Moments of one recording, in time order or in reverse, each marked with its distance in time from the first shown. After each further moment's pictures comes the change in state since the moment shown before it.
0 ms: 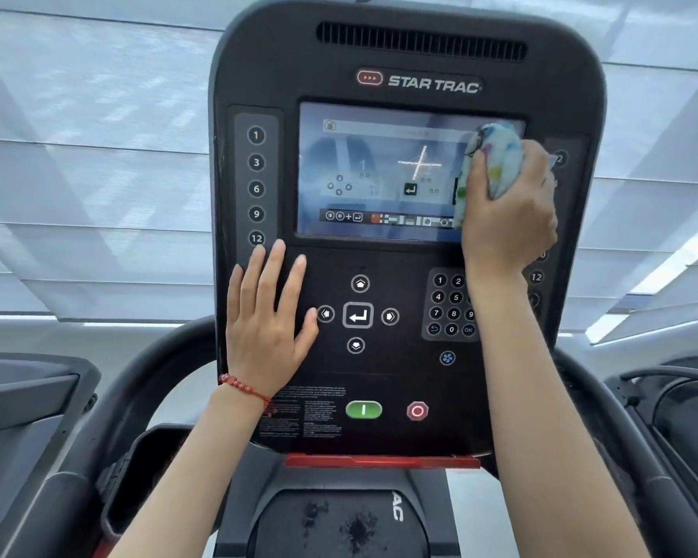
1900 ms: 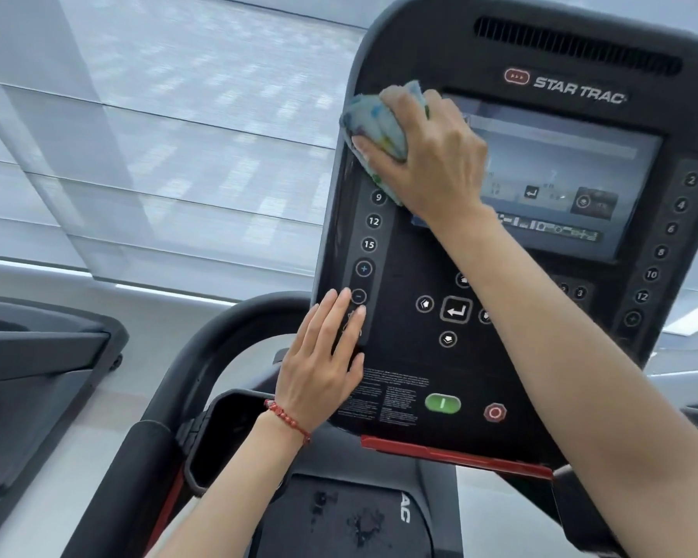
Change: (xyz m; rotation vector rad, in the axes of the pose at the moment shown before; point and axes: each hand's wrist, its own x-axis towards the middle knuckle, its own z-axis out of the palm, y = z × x) left_hand -0.075 -0.032 -0.015 -0.161 -0.039 0.037; right_hand -0.052 -0.146 0.050 0.173 -0.151 -0.790
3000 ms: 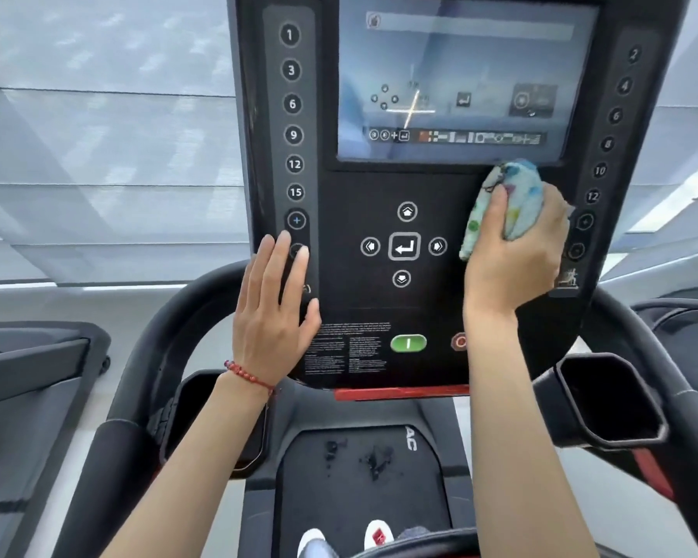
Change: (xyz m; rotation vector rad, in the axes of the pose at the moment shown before) left_hand 0.011 -0.005 0.003 -0.033 0.001 0.025; right_hand -0.159 0.045 -0.075 -0.203 0.169 1.048
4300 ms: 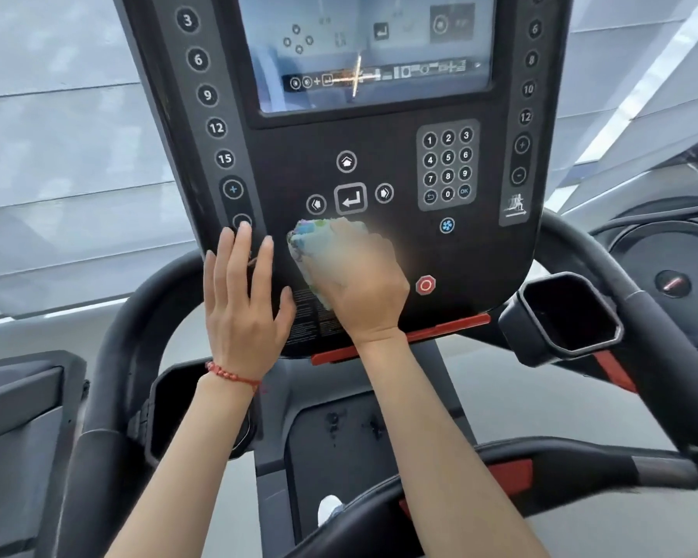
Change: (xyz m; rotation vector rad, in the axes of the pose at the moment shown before) left_hand -0.015 0.014 -0.002 -0.021 -0.026 0.033; right_hand -0.115 0.008 -0.008 0.054 -0.176 -0.543
